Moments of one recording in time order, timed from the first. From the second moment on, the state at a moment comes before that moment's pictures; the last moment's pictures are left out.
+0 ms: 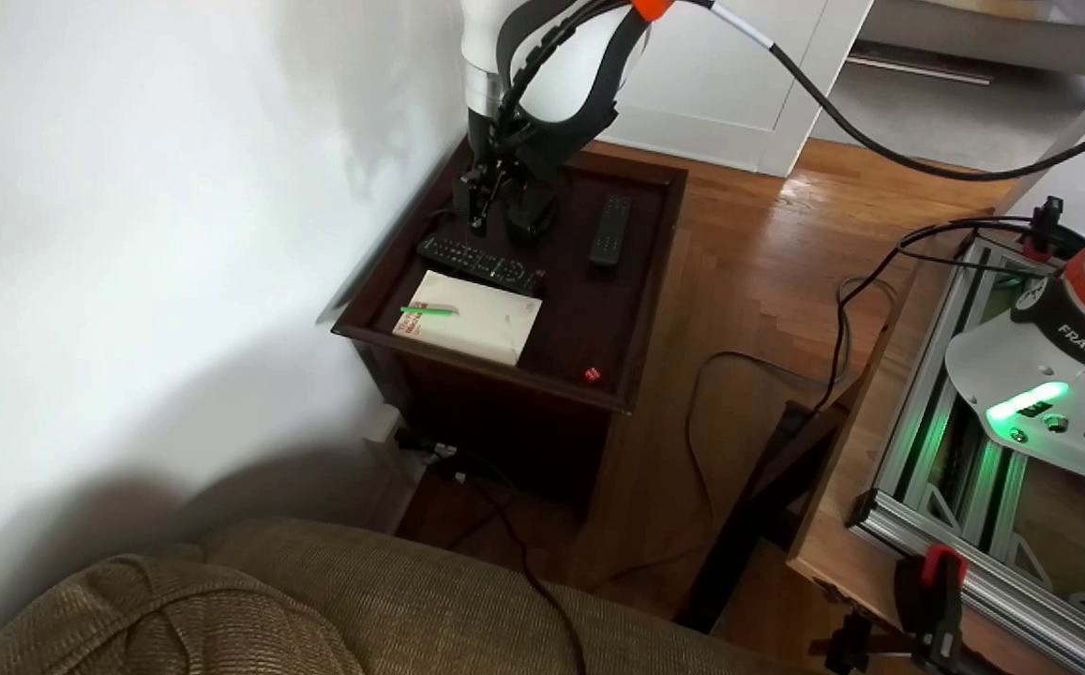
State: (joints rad) arm 0.17 0.56 0.10 -1.98 -0.04 2.67 0.22
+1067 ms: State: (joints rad) arm 0.17 0.76 0.07 -1.93 0.03 3.00 0.21
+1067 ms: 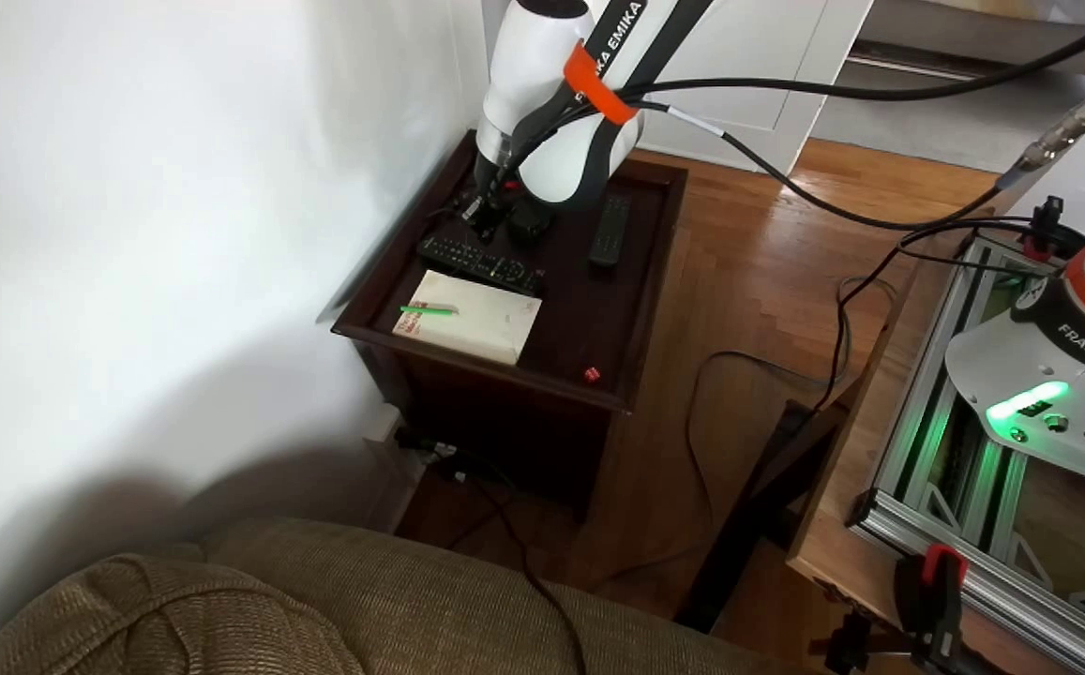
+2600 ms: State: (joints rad) arm 0.18 0.82 0.07 -1.86 0.05 3.01 0.21
